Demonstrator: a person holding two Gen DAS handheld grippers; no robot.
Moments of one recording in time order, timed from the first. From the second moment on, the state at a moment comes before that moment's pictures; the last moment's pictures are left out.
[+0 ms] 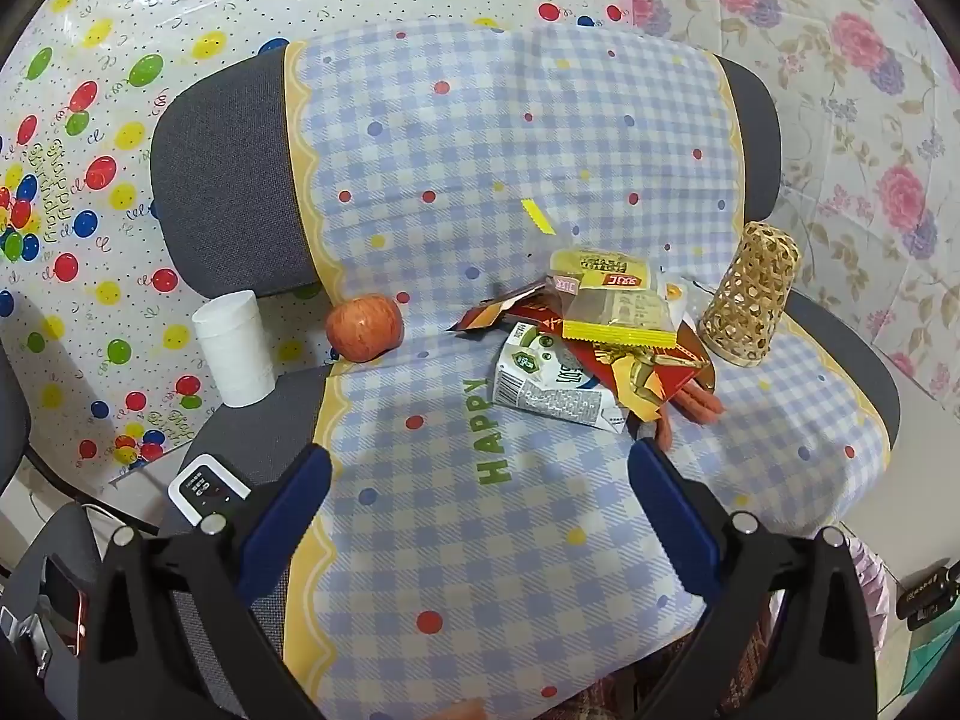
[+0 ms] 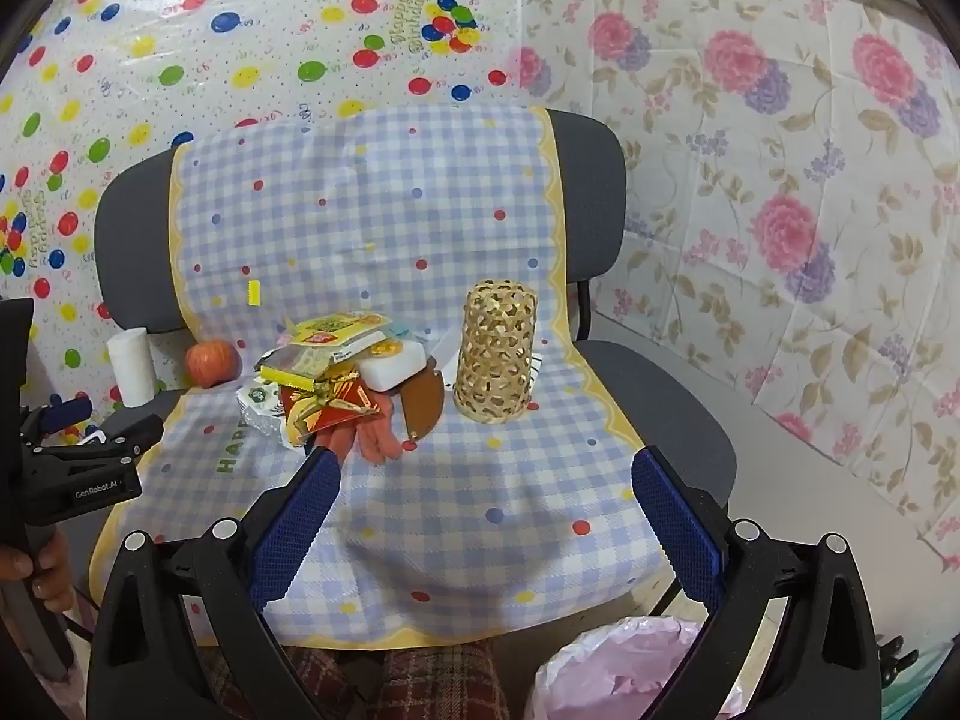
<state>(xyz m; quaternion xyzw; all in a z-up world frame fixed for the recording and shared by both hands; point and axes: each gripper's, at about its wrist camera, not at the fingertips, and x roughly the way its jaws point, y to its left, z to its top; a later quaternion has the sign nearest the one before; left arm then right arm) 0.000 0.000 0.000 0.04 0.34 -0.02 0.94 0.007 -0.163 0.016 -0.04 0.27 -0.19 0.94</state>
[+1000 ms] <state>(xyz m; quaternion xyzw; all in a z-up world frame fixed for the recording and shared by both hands) 0.006 0.008 0.005 0.04 0.34 -0.01 0.94 -0.014 -0.176 0.031 -0.04 0.28 -0.19 0.94</state>
